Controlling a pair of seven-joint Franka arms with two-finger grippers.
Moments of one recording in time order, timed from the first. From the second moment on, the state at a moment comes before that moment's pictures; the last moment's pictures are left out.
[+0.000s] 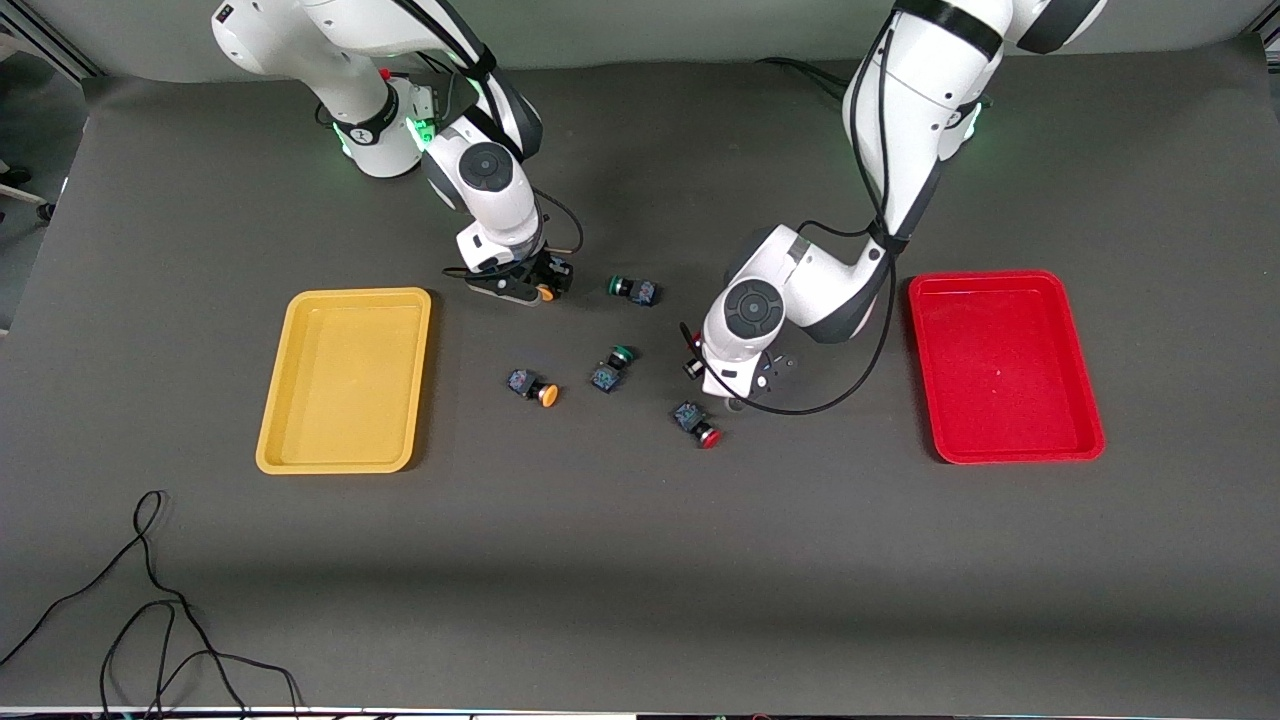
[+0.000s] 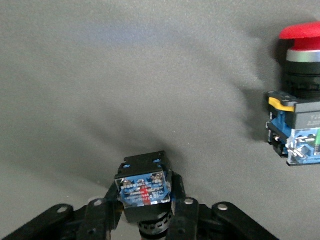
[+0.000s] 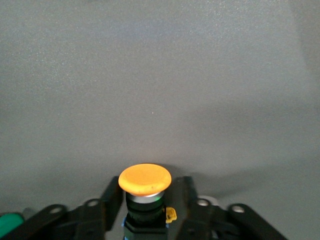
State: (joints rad) left arm -0.50 0.65 -0.20 -1.81 -0.08 2.35 -1.25; right arm 0.82 0.27 -0.05 -2.52 0.04 2.78 1.08
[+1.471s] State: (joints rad) left arm 0.12 0.36 -0.16 -1.98 0.15 2.04 -0.11; right arm 0.81 -0.02 -0.41 -1.93 0.03 1.85 0.41
